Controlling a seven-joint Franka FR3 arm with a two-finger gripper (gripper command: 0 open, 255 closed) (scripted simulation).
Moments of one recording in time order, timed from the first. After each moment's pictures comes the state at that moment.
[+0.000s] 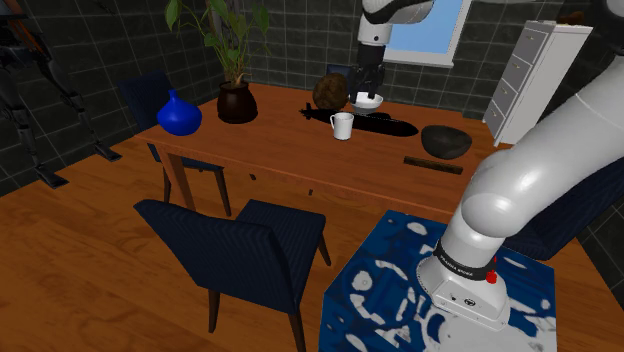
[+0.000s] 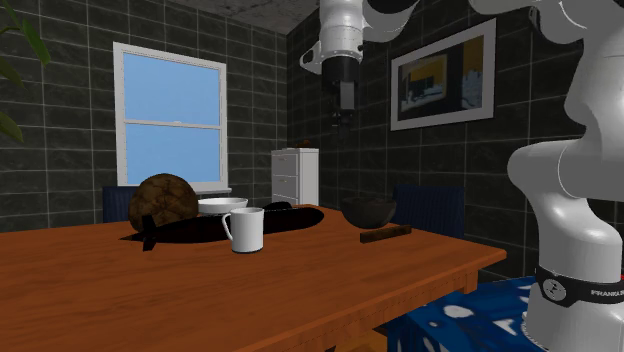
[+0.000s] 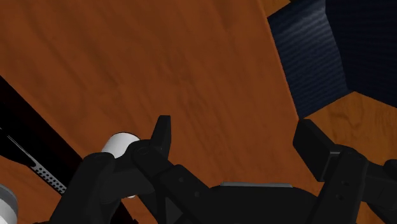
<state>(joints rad) -0.05 -0.38 -0.29 -2.17 -0.06 1.82 -0.12</state>
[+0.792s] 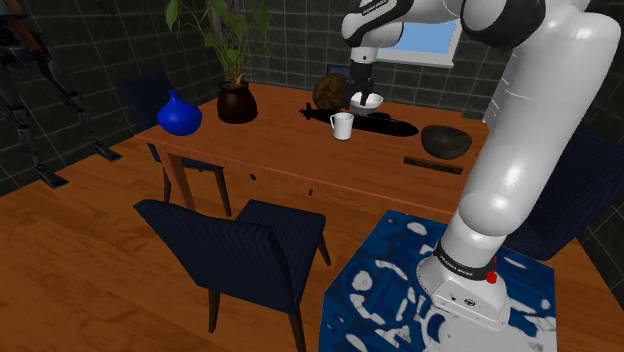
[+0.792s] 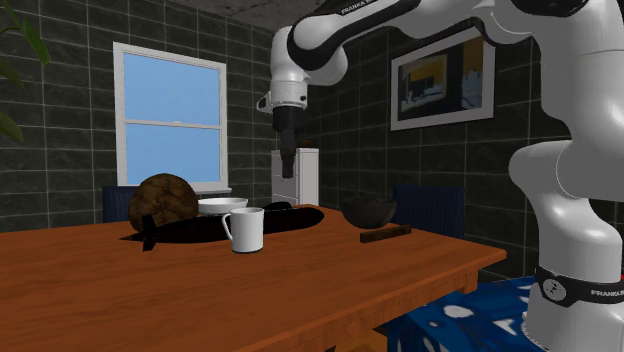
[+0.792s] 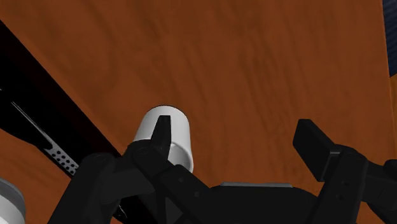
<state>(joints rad) -0.10 0.07 -0.44 -1.90 0.09 1.95 -0.36</state>
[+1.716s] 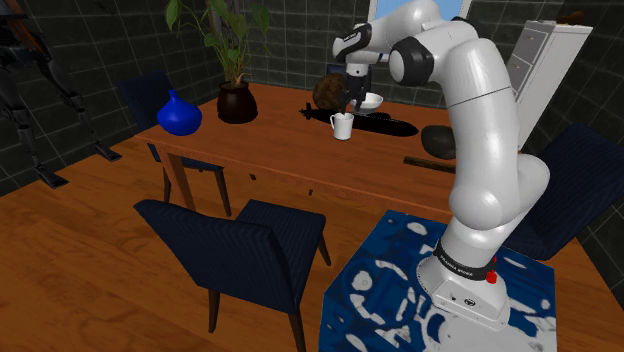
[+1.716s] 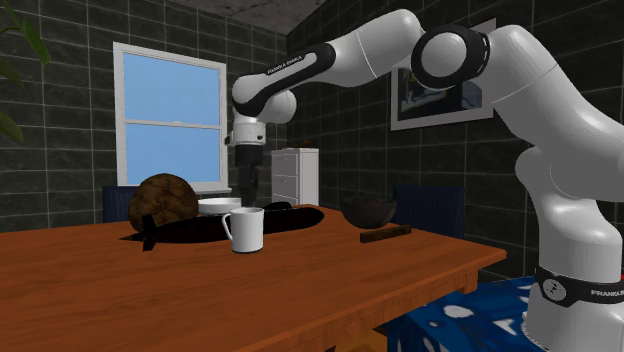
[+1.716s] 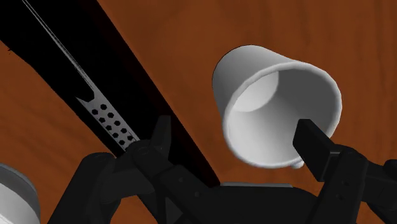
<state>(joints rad) -0.32 0.62 -0.43 -1.33 0.32 1.87 -0.54</state>
